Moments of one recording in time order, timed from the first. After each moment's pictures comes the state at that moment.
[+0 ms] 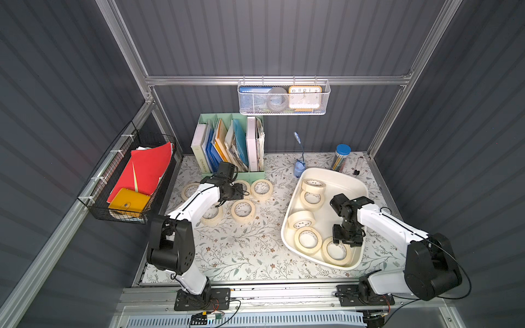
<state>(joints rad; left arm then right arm) -0.22 1.63 1.26 -0.65 -0.03 -0.28 0.31 1.41 0.86 -1.17 0.04 0.51</state>
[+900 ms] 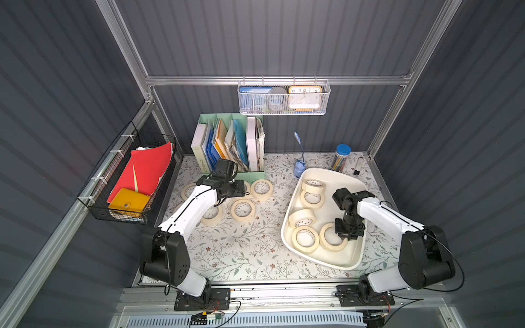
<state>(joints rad) -0.27 1.55 1.30 -0.70 -0.03 -0.28 0.23 1.47 1.00 -1.18 0.08 0.48</state>
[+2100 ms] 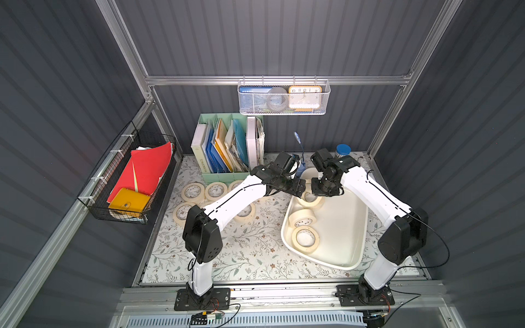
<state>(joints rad) -0.72 1.92 1.82 -0.74 0.11 -0.26 0.43 1.73 1.66 -1.22 0.12 0.48</state>
